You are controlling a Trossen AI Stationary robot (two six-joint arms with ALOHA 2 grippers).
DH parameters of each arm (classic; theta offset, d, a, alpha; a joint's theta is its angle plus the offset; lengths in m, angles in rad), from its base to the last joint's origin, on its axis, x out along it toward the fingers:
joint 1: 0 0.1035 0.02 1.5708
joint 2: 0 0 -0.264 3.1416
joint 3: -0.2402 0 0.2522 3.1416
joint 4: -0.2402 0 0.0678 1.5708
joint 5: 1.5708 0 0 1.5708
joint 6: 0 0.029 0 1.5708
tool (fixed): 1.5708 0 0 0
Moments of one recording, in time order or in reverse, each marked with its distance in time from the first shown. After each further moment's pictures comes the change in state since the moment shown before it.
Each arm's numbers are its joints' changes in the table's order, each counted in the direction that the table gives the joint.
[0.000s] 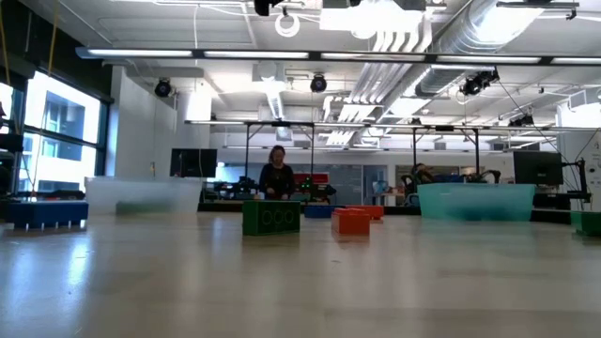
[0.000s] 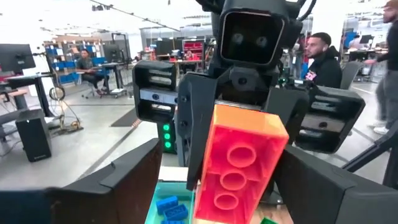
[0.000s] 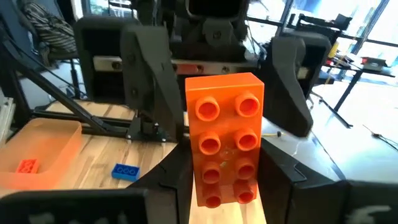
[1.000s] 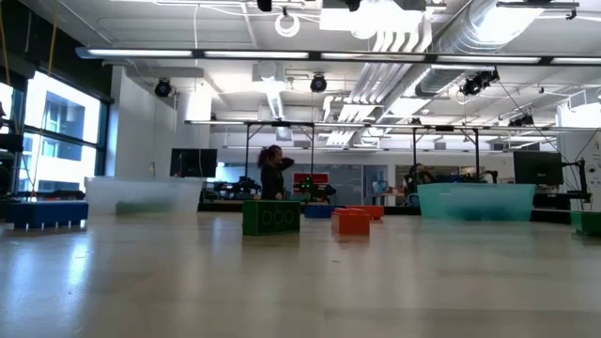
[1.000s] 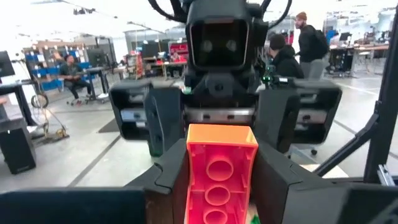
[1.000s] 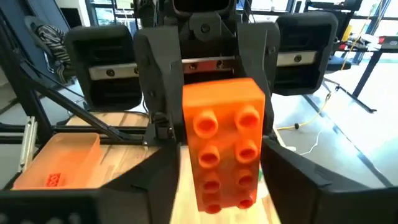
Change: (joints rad) left arm -0.003 0.003 0.000 -0.003 0.061 0.025; right arm 0.001 -0.010 0.001 0.009 -0.023 0.120
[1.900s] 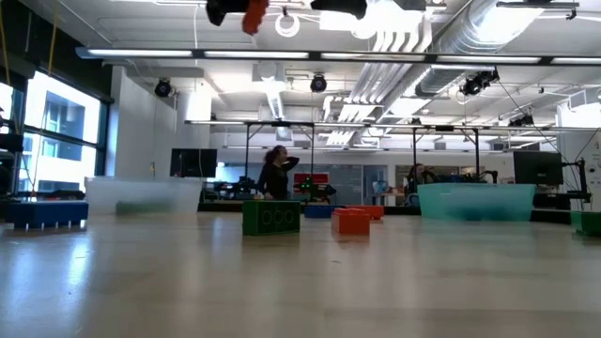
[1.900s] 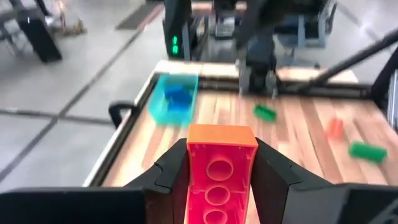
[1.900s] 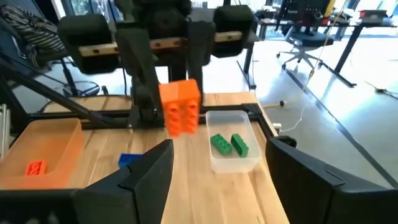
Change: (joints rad) left arm -0.021 0.221 0.000 -0.668 -0.161 0.023; right arm 0.000 0.000 0.000 -0.089 0.080 0.009
